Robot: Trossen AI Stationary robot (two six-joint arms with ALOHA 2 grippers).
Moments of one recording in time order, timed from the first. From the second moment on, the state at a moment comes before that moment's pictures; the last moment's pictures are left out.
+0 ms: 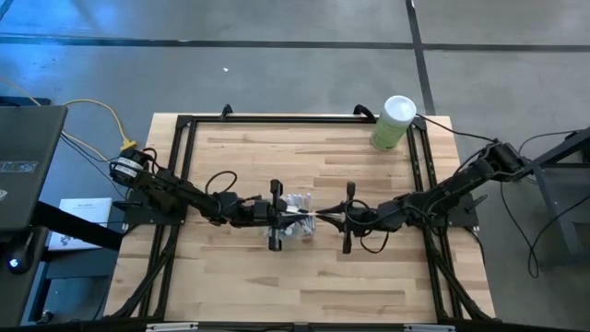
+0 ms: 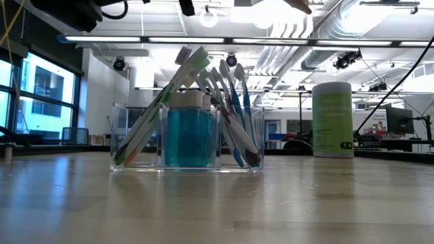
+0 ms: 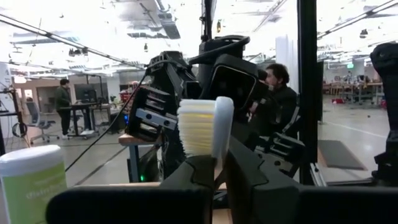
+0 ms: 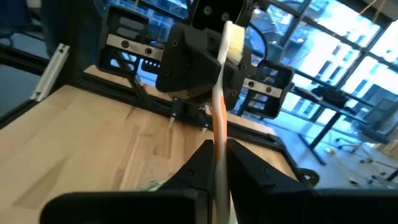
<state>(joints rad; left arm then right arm) -0.29 1.63 0.78 1.24 -0.29 0.14 0.43 1.33 0.74 0.49 0.53 -0.31</state>
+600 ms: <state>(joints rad) -0.46 1.33 0.78 0.56 -0.58 0.05 0.47 1.33 0.74 0.45 0.68 -0.29</state>
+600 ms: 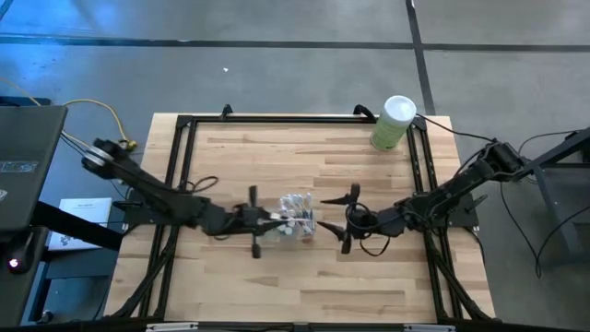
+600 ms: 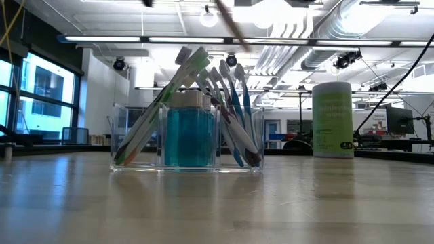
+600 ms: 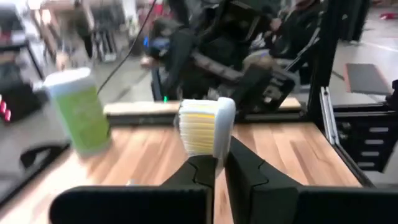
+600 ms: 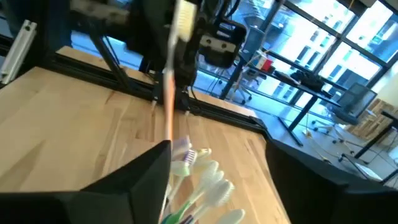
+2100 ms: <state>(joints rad) -0.38 1.27 0.78 -0.23 -0.42 -0.63 0.41 1.33 0.74 0.43 0.65 -0.23</state>
